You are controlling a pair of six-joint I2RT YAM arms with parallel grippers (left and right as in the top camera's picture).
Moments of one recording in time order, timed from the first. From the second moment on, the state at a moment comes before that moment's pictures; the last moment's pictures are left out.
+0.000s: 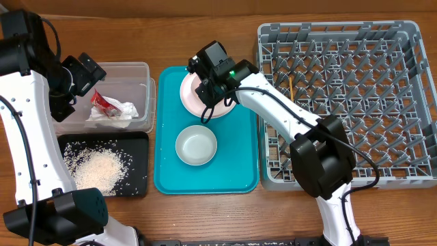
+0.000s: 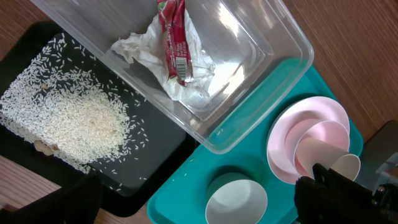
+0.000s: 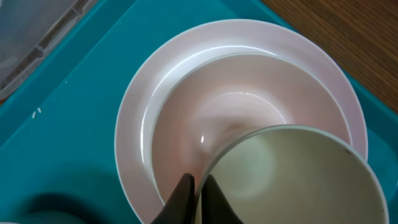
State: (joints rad) left arm 0.30 1.76 2.00 -1.54 0.12 -0.54; right arm 0.63 2.21 1.86 -0.74 -0.09 -0.09
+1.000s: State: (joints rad) left arm 0.30 1.76 2.00 -1.54 0.12 -0.54; right arm -0.06 2.01 2.03 -0.78 -1.12 -0.04
